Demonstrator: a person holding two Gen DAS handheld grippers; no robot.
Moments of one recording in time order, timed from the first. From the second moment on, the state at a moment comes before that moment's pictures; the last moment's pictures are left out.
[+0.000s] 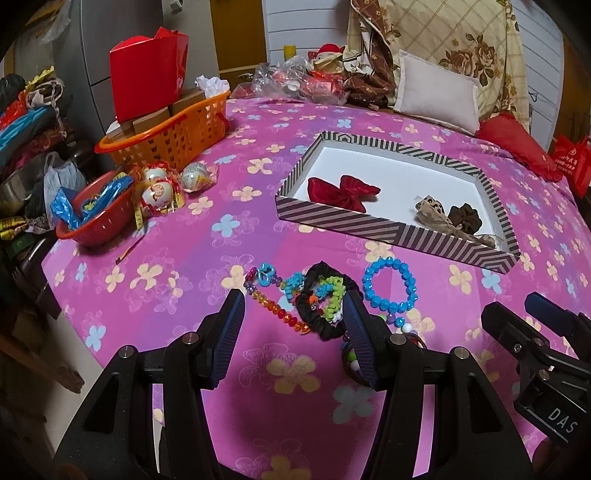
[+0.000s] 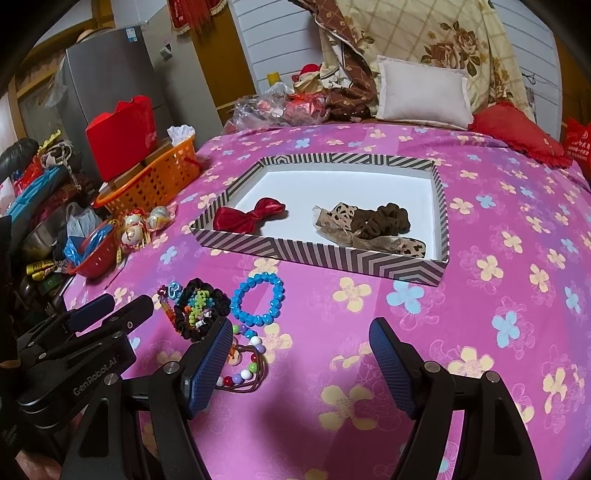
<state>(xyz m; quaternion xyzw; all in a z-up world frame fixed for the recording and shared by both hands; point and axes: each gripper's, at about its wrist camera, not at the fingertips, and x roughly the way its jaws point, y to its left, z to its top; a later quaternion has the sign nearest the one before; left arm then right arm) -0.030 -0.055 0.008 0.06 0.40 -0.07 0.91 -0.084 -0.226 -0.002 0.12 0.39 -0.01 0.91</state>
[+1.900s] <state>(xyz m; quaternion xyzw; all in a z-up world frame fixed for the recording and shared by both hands) 0.034 -0.045 -0.043 0.06 0.48 -0.18 0.85 -0.022 -0.218 -0.042 0.09 0.43 0.06 0.90</state>
